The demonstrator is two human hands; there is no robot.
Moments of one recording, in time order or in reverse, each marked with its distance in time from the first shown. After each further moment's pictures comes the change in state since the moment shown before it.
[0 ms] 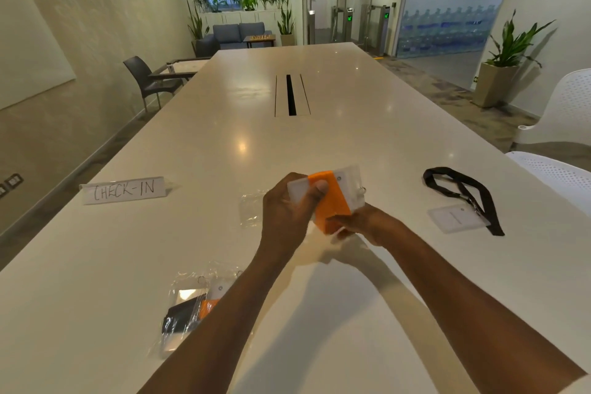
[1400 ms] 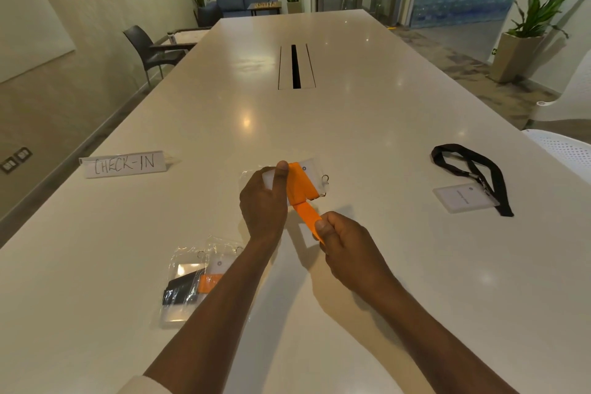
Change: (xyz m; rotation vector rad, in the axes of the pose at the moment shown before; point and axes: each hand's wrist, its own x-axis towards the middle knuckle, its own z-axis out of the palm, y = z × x) left_hand -0.005 -0.054 -0.013 0.332 0.316 -0.228; right_hand -0.065 0.034 0.070 -0.134 0.277 -0.302
